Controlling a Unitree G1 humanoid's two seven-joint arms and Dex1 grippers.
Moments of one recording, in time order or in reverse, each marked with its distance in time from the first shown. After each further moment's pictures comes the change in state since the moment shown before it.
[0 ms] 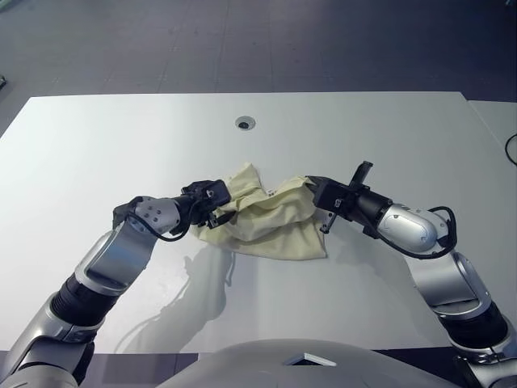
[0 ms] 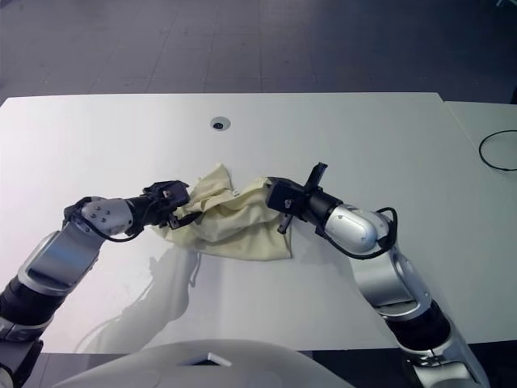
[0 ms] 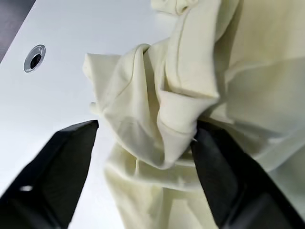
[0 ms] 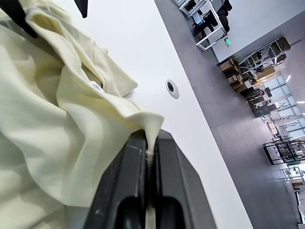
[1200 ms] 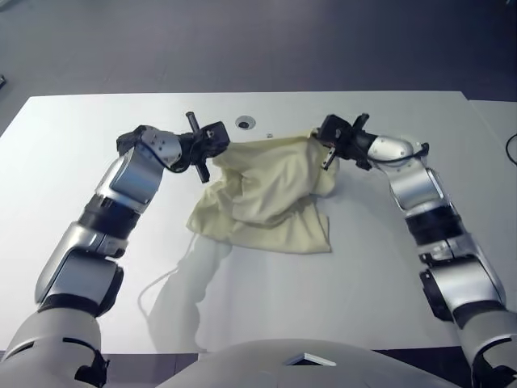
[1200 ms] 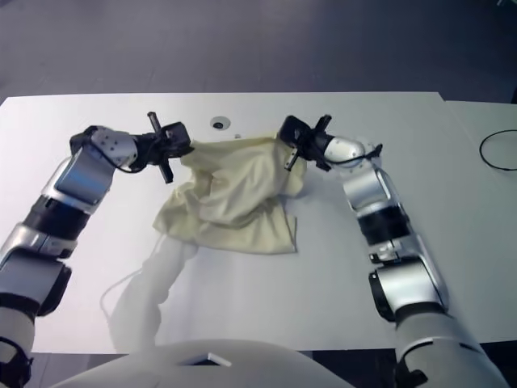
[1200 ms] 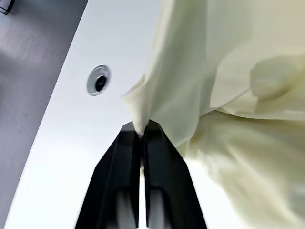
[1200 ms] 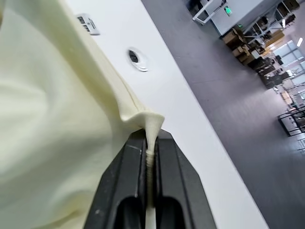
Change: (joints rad) left arm -0.579 -0.155 -0.084 0.873 0.123 -0.398 -0.123; right arm -0.641 0.170 -0.016 1.134 0.092 -0.363 -0.015
